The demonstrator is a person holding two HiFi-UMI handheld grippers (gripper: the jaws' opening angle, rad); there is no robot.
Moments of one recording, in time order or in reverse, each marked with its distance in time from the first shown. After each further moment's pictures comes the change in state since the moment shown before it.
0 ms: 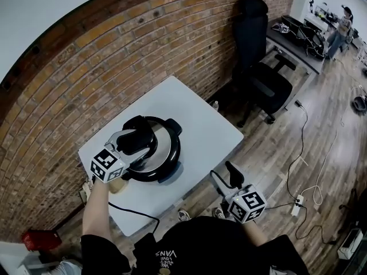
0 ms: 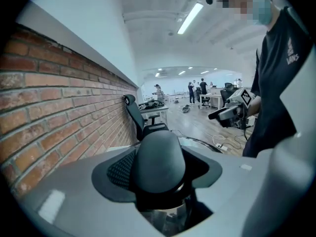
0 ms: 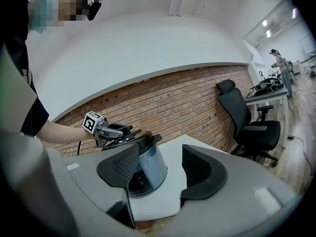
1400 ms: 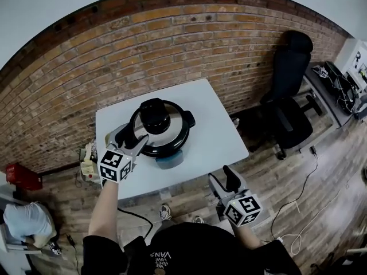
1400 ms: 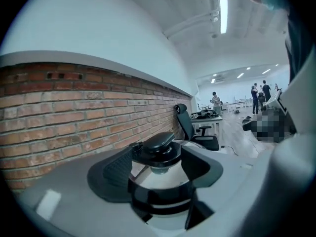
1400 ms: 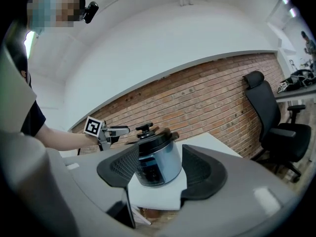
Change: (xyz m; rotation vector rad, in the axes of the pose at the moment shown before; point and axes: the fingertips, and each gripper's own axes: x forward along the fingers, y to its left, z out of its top) left arm -0.085 -0.034 -0.010 -0.260 -0.104 0.690; right arm -0.011 0.004 0.011 -0.076 0.086 0.320
